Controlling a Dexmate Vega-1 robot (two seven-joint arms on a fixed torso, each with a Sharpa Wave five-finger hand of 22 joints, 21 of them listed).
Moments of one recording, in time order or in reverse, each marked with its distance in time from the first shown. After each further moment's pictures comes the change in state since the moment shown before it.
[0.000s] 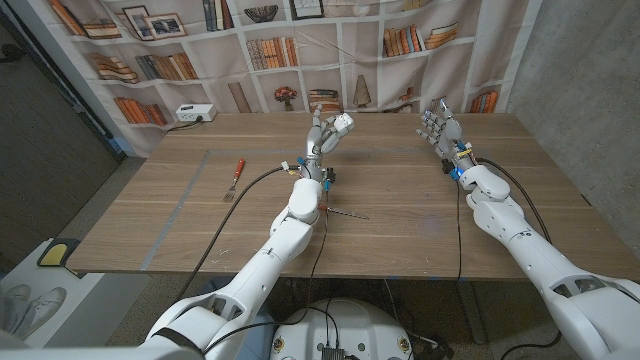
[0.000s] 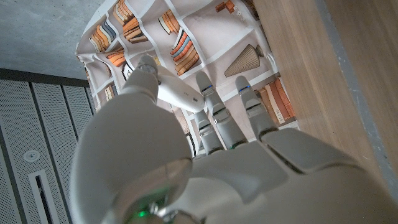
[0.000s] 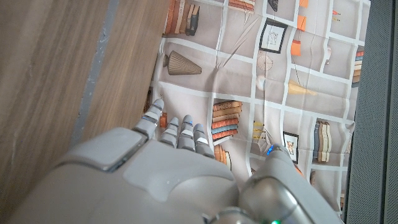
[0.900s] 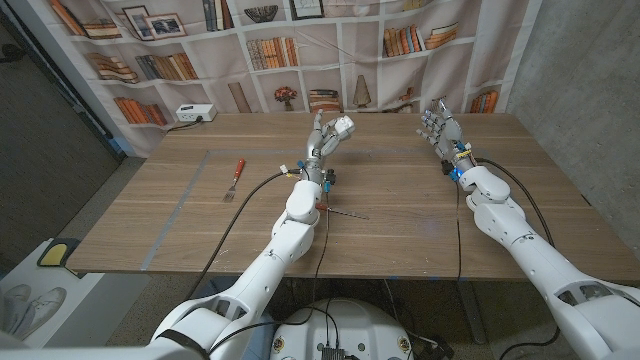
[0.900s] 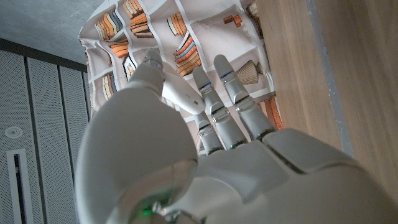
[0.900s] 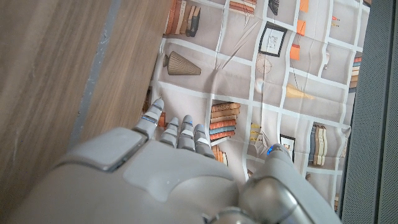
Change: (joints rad) left arm 0.007 -0.046 -0.043 0.043 -0.150 -0.023 -0.150; left_hand 0.076 0.000 -0.018 0.013 0.003 -0.003 0.003 0.000 0.002 0.000 0.000 -0.006 0.035 0.070 -0.012 0.005 0.059 0.315 -0.209 0.173 0.016; right arm -0.036 -0.019 -0.002 -0.068 -0.022 -0.012 -0.045; right_hand 0.000 0.000 0.000 0.000 0.000 -0.003 -0.011 0.000 0.000 -0.005 -0.013 0.000 -0.003 0.000 0.000 0.000 0.000 0.000 0.000 0.000 0.000
